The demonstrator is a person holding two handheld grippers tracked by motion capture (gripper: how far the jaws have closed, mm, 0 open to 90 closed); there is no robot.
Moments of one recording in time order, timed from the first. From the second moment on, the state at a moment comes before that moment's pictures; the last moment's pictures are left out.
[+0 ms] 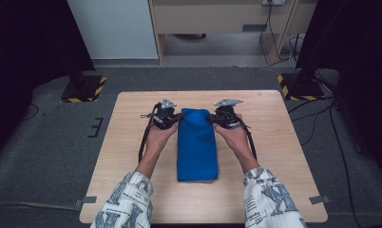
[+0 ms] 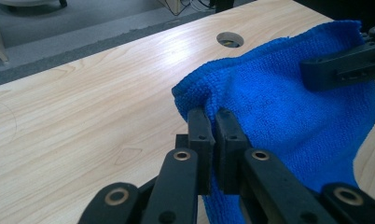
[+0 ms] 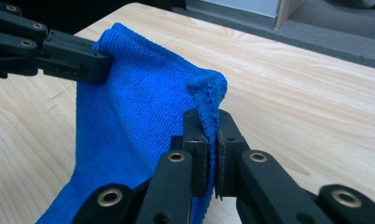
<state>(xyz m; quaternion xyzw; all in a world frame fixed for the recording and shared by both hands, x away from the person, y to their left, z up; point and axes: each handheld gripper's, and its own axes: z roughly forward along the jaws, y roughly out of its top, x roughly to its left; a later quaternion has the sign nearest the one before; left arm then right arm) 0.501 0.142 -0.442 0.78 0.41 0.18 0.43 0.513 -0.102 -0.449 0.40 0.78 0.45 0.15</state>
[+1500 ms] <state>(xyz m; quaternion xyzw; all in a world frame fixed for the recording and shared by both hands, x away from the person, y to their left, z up) 0.419 0.151 -0.467 0.78 0.40 0.15 0.45 0.442 -0.113 -0.470 0.35 0.80 0.47 0.12</state>
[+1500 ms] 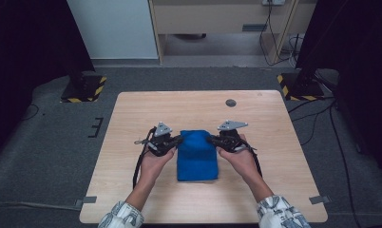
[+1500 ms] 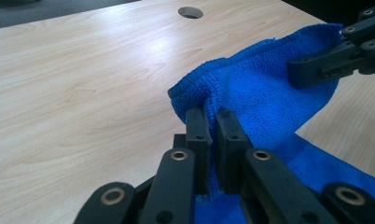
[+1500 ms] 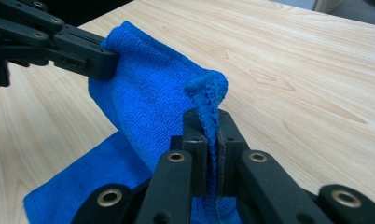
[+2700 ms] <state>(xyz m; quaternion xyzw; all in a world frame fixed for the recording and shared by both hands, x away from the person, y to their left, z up) 0.420 0.220 -0.471 0.72 0.47 0.14 0.49 0.393 -0.121 -0.495 0.31 0.82 0.46 0.11</state>
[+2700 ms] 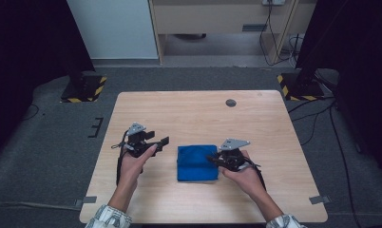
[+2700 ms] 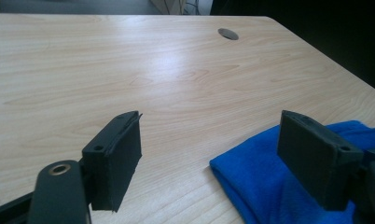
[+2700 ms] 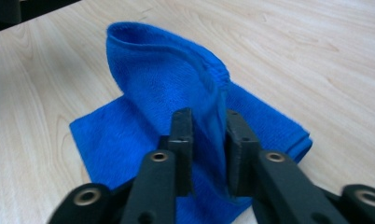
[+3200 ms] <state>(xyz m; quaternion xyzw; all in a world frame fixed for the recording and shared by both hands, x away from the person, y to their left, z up) 0.413 0.218 -0.486 0.72 0.48 0.14 0.48 0.364 -0.133 -0.511 0.30 0.85 0.43 0.11</state>
